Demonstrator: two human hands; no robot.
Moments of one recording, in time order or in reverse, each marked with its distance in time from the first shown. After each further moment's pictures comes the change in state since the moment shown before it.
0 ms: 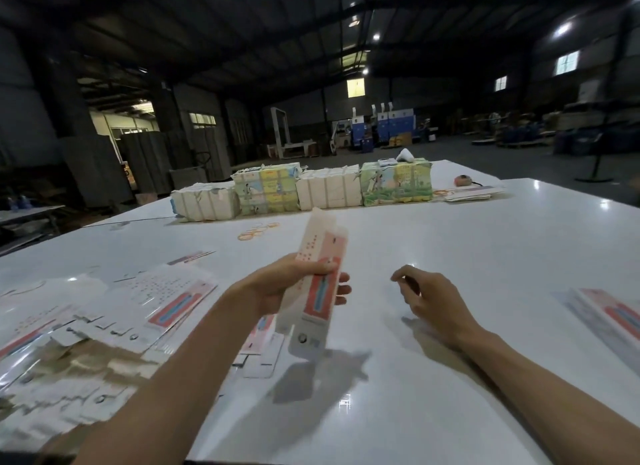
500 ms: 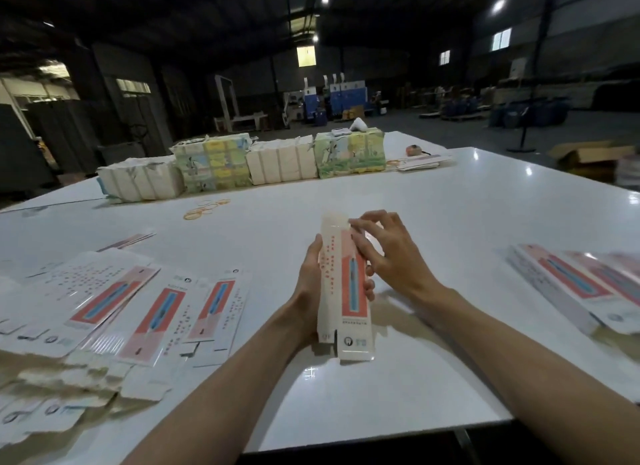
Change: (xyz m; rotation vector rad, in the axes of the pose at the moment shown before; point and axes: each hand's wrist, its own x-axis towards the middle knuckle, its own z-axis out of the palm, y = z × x) left_hand 0.071 -0.083 0.100 -0.436 -0.091 0.127; right_hand 0.008 0.002 -0.005 -0.022 0.117 -0.140
